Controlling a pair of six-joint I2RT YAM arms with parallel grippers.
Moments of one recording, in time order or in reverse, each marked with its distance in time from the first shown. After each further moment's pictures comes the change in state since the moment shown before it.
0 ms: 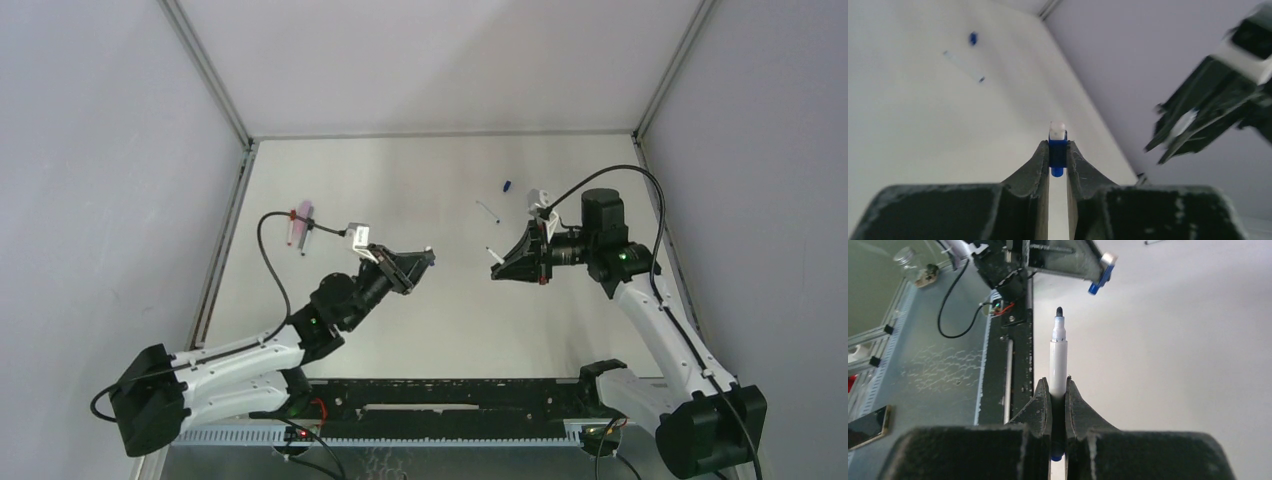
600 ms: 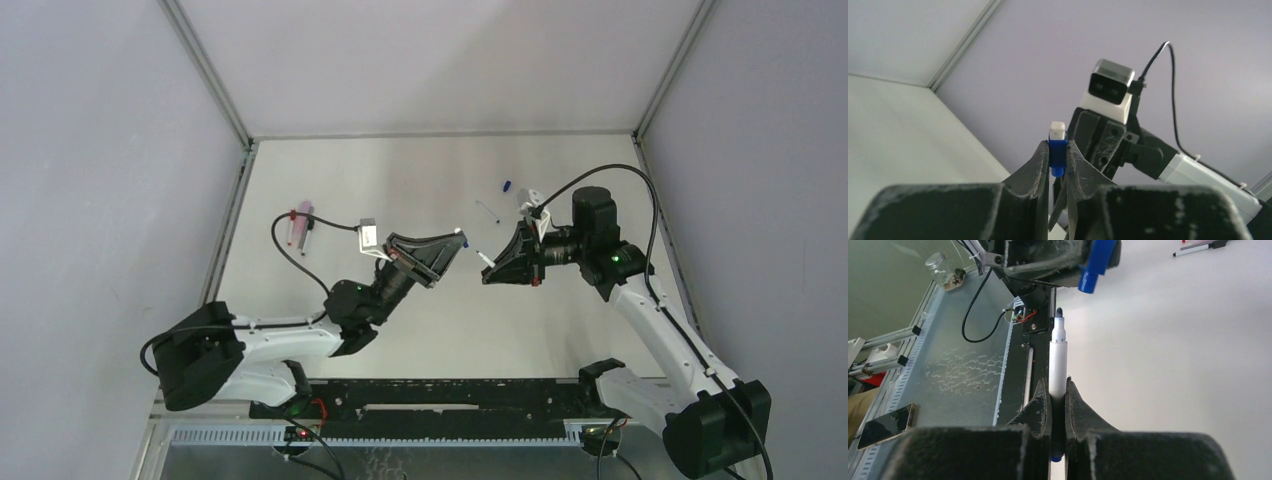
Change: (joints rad) left arm -0.105 0.321 0.047 0.780 0.039 0.008; right arm 0.096 0.002 0.000 0.108 -0.038 0.137
